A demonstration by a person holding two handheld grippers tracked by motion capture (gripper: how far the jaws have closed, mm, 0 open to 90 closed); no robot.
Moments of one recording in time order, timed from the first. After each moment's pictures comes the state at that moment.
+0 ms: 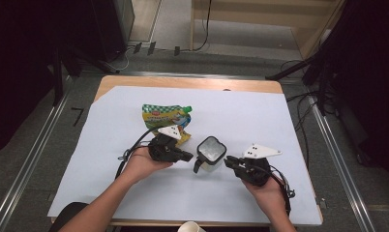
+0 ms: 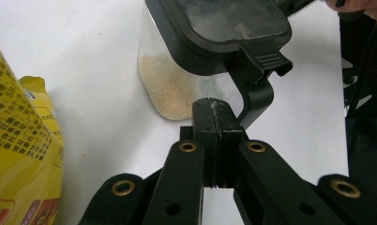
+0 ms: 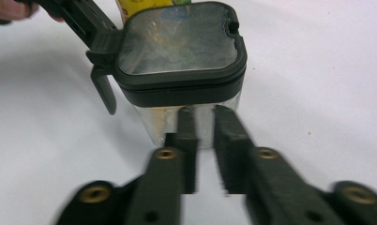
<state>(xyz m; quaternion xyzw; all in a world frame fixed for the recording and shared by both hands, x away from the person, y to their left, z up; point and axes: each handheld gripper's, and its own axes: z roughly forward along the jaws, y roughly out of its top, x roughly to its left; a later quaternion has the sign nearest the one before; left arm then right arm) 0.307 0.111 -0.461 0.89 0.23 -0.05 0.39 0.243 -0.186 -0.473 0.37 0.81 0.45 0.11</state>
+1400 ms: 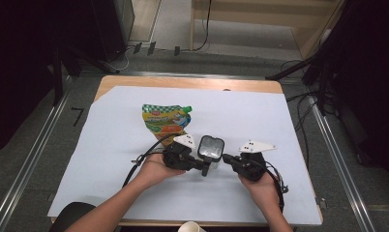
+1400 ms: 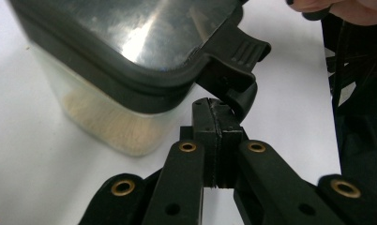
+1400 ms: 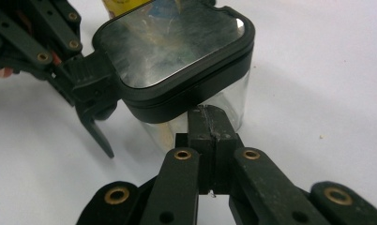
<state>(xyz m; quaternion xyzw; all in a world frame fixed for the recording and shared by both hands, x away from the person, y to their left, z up) 0.296 0.073 -0.477 0.90 0.19 -0.08 0.39 0.260 -0.180 -0.482 0.39 0.80 0.45 0.09</state>
